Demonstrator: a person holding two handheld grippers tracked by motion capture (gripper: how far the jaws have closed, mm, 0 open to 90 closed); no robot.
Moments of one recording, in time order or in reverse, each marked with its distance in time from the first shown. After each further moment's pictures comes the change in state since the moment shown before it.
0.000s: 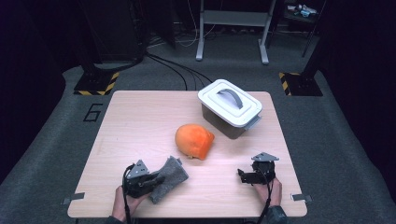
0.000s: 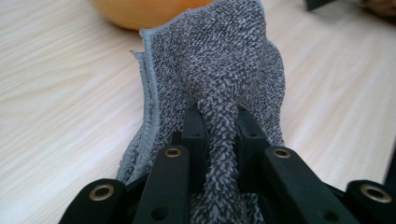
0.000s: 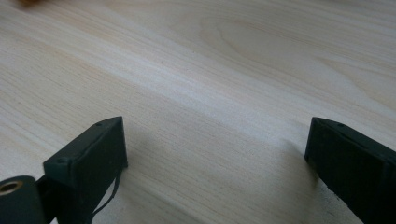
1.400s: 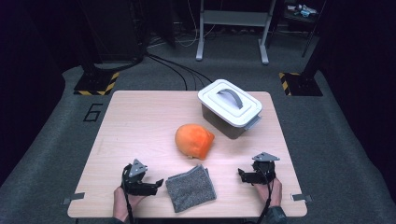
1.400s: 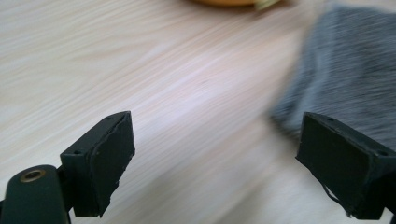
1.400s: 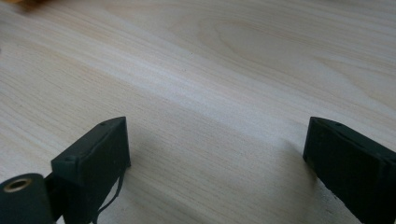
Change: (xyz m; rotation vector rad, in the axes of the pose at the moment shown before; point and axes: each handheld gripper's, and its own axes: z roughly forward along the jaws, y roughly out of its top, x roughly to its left) left arm 0.027 -0.022 0.003 0.025 0.229 -0.158; right arm -0.001 0.000 -0.001 -0.007 0.002 0.019
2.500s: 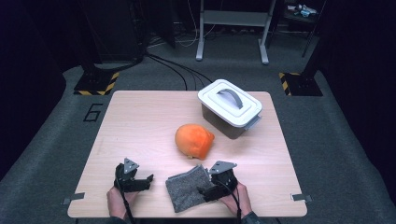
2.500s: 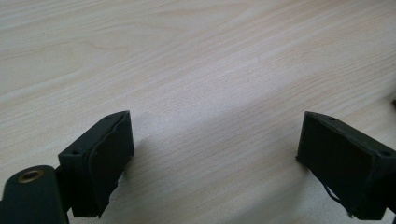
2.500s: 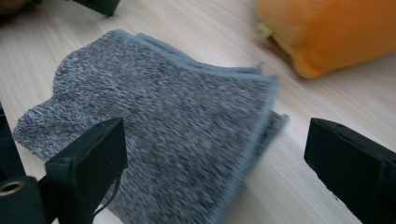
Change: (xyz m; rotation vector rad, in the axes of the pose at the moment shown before) left arm 0.020 -0.013 0.010 0.031 0.161 -0.039; right arm 0.141 0.041 -0.013 0.023 0.333 -0.279
